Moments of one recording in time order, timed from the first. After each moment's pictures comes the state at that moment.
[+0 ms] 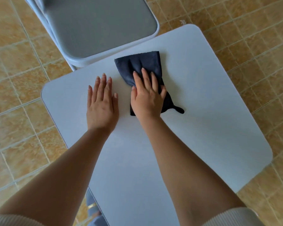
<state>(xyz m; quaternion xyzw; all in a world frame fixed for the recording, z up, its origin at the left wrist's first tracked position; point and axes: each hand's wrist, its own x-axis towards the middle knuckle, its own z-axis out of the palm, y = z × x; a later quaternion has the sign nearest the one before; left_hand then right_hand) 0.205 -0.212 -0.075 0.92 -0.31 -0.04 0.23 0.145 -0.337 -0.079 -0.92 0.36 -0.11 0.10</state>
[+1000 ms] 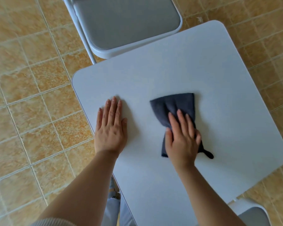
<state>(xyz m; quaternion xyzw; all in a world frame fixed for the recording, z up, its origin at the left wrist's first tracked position) 0.155 -0.117 -0.090 0.94 -0.31 -0.04 0.15 0.001 -0.270 -0.078 -0.92 0.37 -0.08 0.00</state>
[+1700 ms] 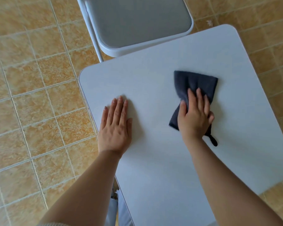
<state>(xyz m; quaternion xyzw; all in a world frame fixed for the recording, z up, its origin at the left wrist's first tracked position) 0.156 -0.115 -0.091 0.94 -0.31 -0.04 0.15 0.068 -0.327 -0.074 -0.87 0.48 -0.06 0.05</state>
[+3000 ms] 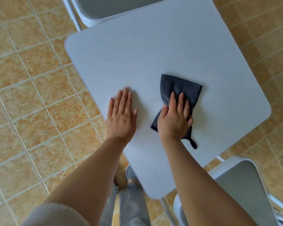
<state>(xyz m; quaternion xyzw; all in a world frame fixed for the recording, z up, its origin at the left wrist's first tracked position) 0.066 -0.081 -0.084 0.91 -0.38 -0.11 0.16 -0.031 -0.201 -0.075 -0.82 0.56 -0.08 0.07</state>
